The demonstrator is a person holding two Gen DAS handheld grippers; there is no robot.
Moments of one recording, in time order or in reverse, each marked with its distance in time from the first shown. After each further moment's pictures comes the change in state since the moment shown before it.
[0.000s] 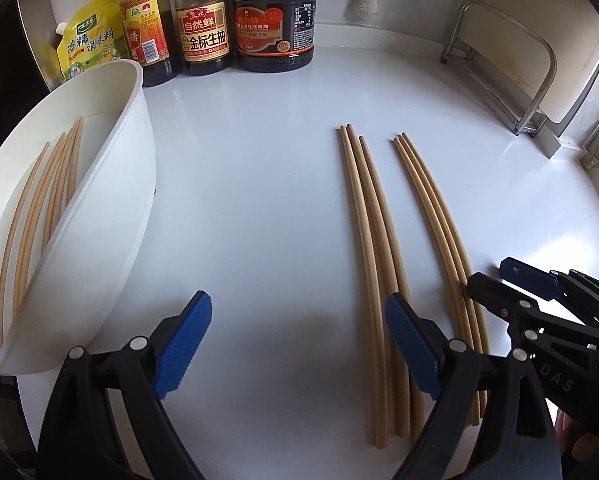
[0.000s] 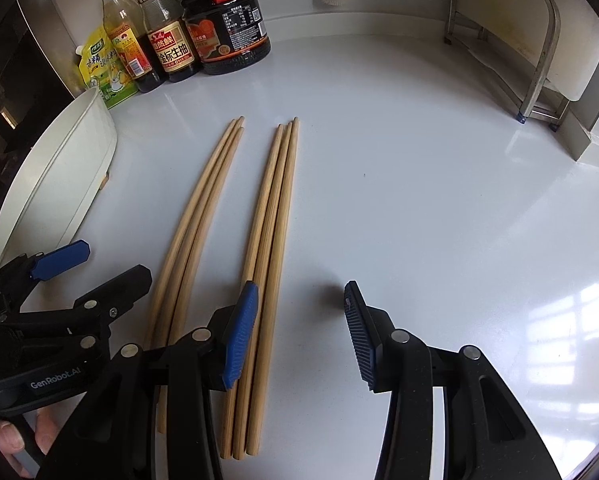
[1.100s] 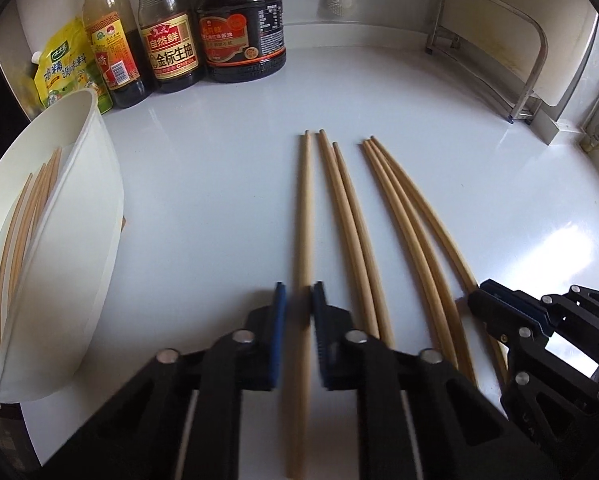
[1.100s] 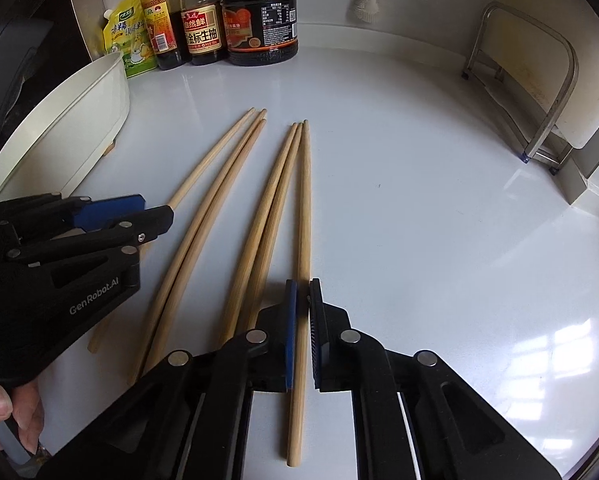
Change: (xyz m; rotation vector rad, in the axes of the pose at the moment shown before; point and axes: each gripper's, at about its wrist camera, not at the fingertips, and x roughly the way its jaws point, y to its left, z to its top) left arm 0.010 -0.025 0.010 0.083 -0.015 0.022; right arm 0.002 0.018 -0.011 -0.138 -0.036 -0.057
